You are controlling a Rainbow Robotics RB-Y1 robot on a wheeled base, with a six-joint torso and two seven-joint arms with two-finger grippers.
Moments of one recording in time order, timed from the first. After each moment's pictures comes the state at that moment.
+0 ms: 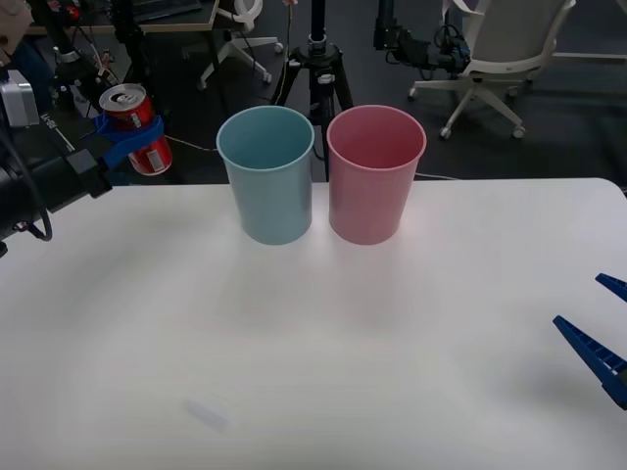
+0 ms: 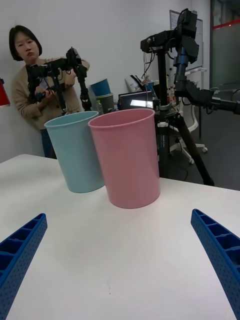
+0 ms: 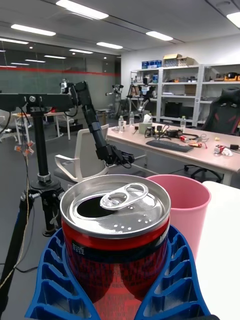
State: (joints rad) right arm 0.35 -0.40 -0.52 -1.66 0.96 -1.22 0.00; left arm -0.27 0.71 0.12 -1.60 -1.00 -0.81 0.23
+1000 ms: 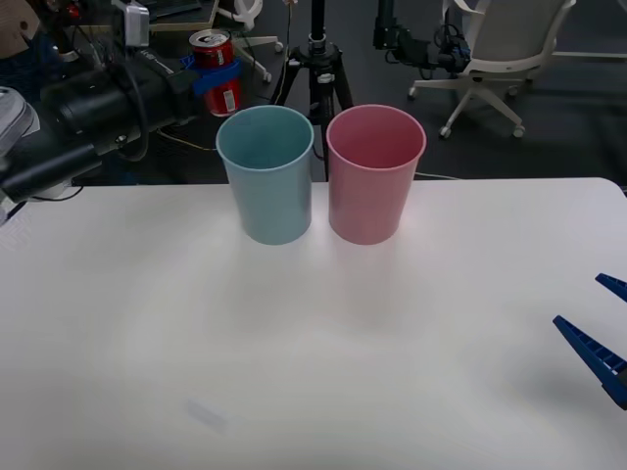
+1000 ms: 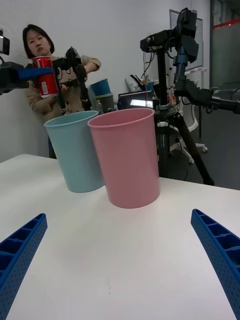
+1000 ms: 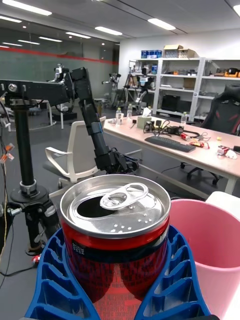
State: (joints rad) right arm 0.35 -0.40 -0.52 -1.66 0.96 -1.22 0.00; left arm -0.78 0.68 -0.28 -1.13 -0.91 -0.66 0.19
